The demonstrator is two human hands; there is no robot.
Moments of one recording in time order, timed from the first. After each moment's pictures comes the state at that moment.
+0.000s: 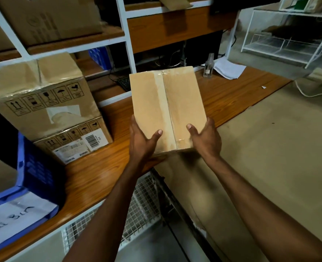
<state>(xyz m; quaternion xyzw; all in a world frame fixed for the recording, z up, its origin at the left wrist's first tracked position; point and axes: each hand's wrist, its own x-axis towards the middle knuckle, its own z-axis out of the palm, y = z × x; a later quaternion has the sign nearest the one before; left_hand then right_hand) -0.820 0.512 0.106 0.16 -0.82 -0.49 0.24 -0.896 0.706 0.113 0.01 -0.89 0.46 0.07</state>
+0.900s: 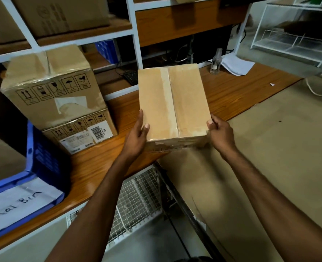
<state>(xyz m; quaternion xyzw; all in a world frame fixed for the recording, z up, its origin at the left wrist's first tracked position) -0.798 0.479 0.097 0.10 -0.85 -0.50 0.14 -0.903 0.737 0.105 0.06 -0.86 0.51 0.04</state>
